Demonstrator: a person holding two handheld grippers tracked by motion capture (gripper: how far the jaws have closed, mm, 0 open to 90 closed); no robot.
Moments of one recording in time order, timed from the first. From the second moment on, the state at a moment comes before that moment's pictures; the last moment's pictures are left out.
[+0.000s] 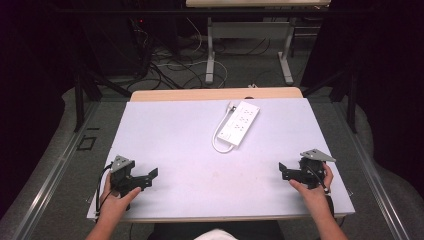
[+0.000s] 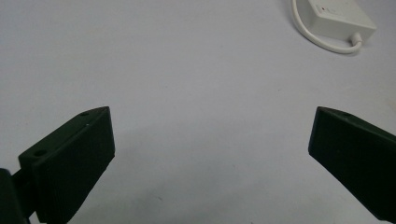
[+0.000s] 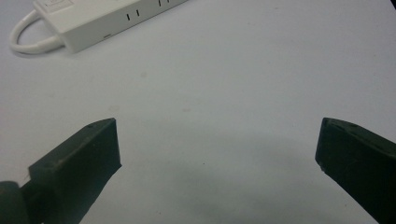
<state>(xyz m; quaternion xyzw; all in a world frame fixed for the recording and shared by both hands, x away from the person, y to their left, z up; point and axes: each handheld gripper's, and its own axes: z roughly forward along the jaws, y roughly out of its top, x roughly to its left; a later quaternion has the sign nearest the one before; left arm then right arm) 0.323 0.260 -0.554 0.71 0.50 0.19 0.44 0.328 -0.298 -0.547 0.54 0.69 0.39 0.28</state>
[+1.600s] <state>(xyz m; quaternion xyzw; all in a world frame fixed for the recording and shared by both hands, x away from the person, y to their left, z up) 0.305 0.267 -0.551 0.71 0.51 0.22 0.43 0.360 -0.248 -0.515 0.47 0.75 0.38 0.25</state>
